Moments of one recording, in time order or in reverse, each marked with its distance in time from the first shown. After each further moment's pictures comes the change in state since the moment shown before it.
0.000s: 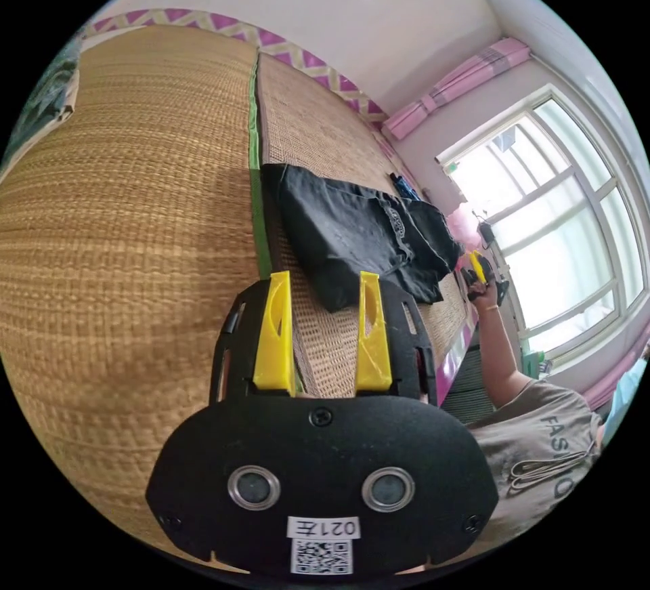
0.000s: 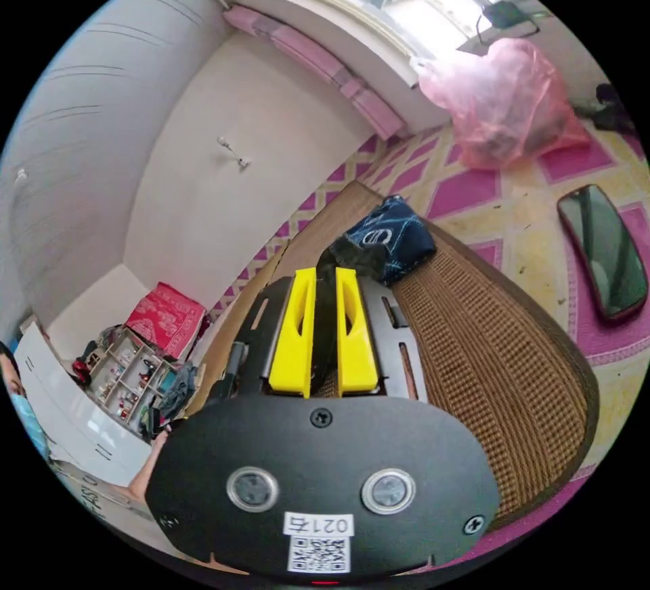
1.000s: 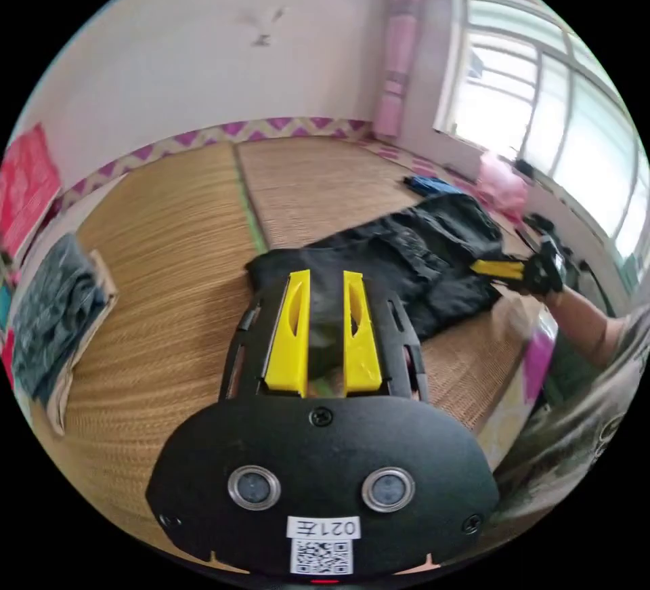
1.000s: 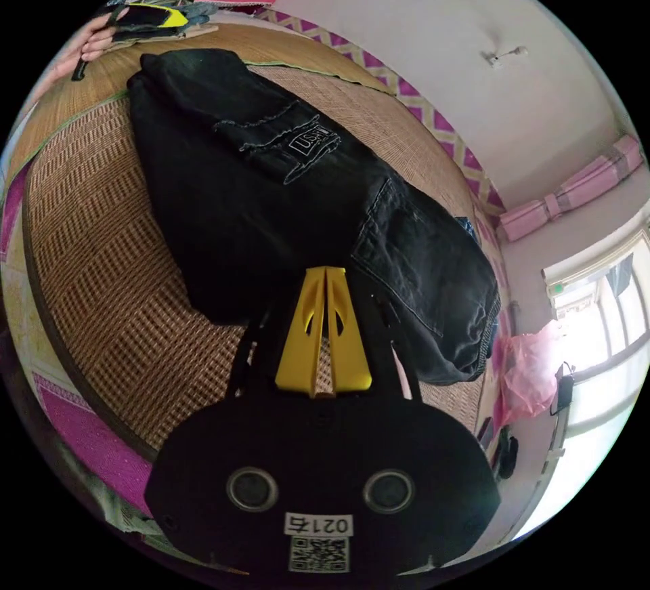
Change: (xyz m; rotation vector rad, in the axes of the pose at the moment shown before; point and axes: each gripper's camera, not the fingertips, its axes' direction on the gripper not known) left arm 0.306 0.012 0.043 0.104 -0.339 0.559; right arm -0.506 0.326 0.228 -0.691 0.385 -1.203
